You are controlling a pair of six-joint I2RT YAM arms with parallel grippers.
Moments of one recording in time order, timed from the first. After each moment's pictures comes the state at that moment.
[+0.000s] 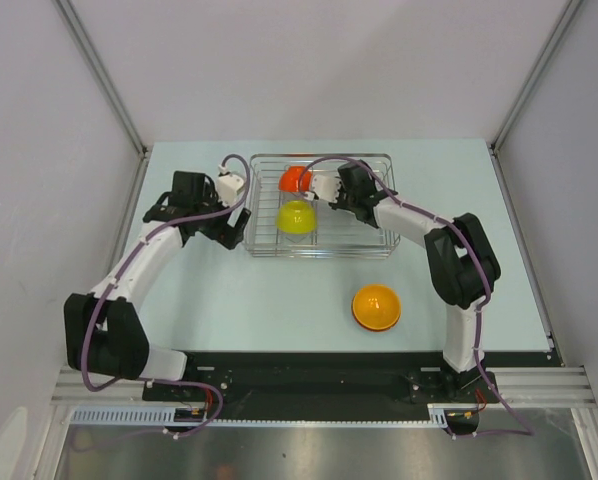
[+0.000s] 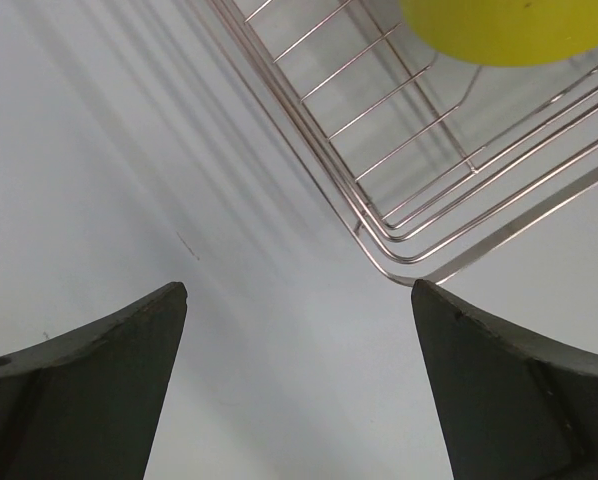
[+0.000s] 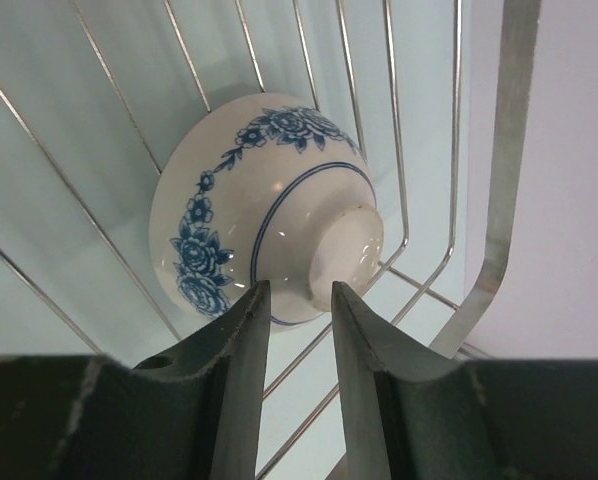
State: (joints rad) left arm -0.16 1.38 1.10 -0.56 0.27 0.39; right arm 0.52 1.98 1.42 -0.16 0.22 -0.99
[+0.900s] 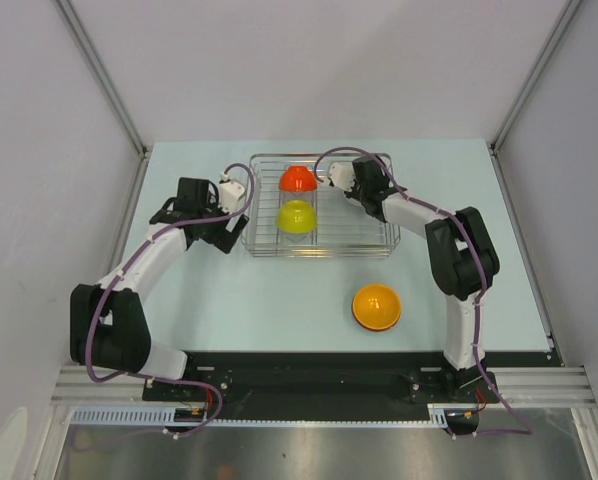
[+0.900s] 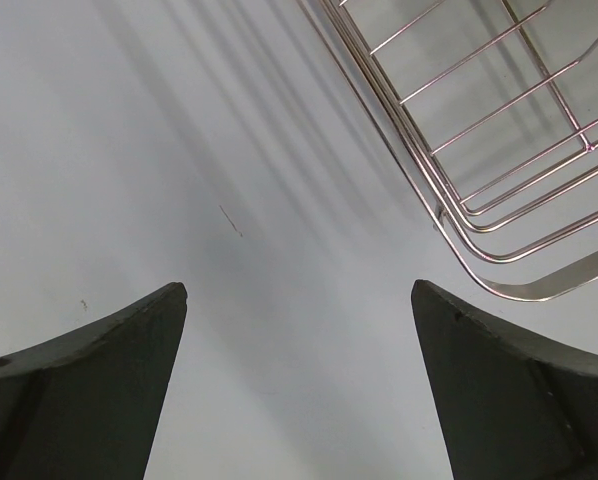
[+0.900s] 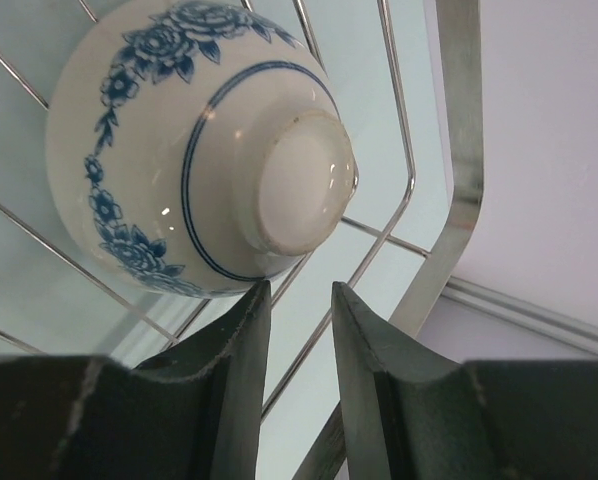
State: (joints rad) left arm -0.16 1.43 1.03 -0.48 0.11 0.45; right arm 0.43 2.04 1.44 -0.05 0.33 -0.97
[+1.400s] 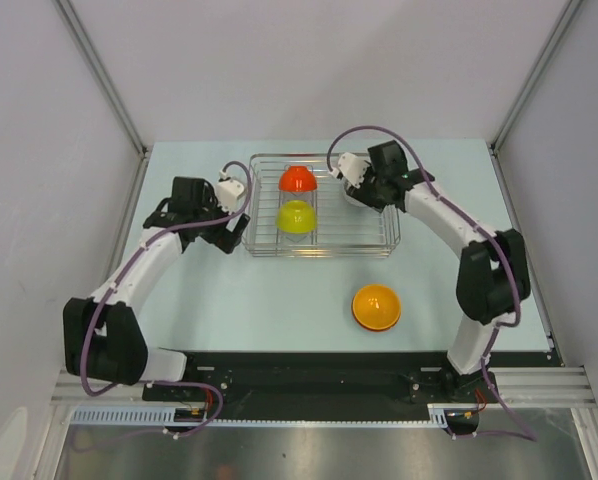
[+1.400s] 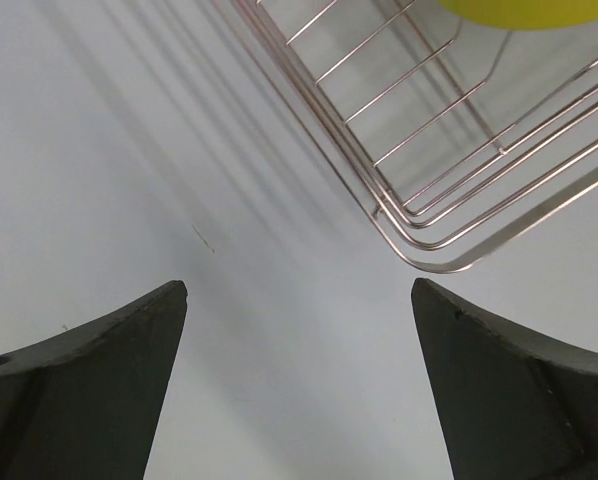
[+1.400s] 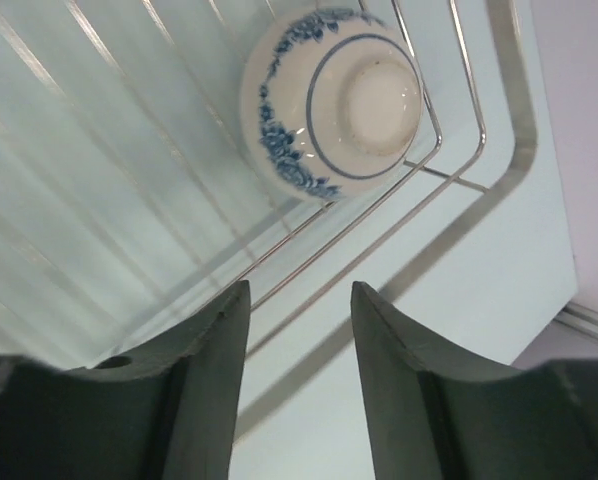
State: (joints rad) left arm -0.16 1.37 1.03 -0.50 0.21 0.44; right arm 0.40 1.83 1.49 -0.47 0.05 -0.79
